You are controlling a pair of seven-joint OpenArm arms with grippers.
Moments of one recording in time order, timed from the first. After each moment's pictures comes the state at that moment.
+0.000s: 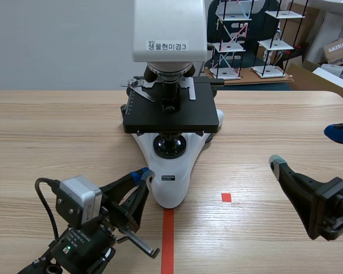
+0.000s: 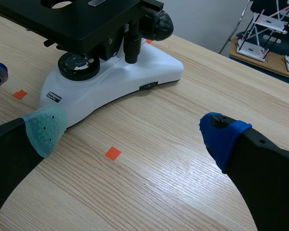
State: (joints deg) left arm 9.0 -8.8 20.1 55.5 6.6 -15.4 -61.4; right arm -45.7 31.6 12.7 114.7 15.8 22.3 10.7
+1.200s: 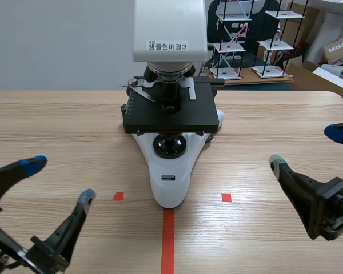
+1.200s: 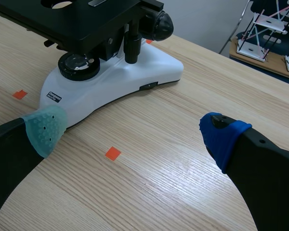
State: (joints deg) left arm 37.8 -20.3 -1.9 92.9 7.0 -17.6 -47.6; right arm -45.7 31.6 12.7 114.7 15.8 22.3 10.7
